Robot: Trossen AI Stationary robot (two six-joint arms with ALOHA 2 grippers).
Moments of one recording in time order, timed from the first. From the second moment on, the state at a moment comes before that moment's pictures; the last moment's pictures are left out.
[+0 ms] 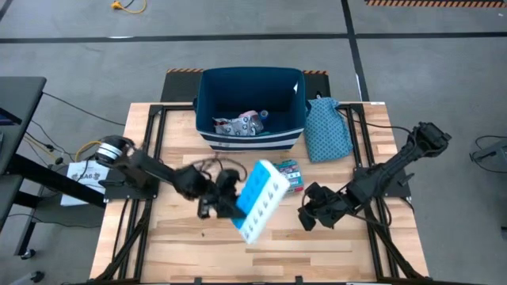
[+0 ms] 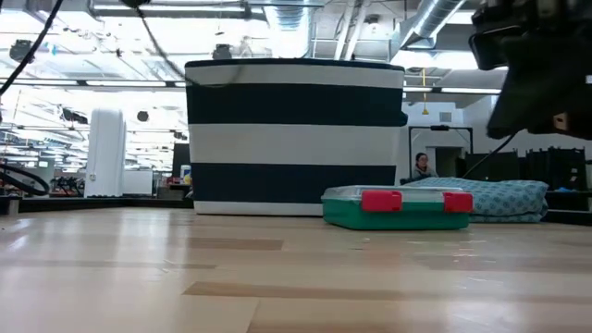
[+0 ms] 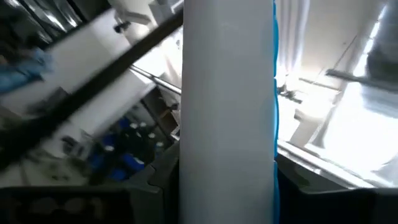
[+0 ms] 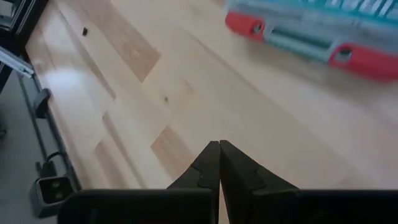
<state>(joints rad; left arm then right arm) -0.32 1.71 0.95 1.44 0.26 -1.05 0.62 1.35 0.71 -0.31 0.37 1.34</state>
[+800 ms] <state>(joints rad) 0.39 1.04 0.95 0.32 0.21 -0.52 0.17 1.35 0.84 -0.33 0.45 0.49</state>
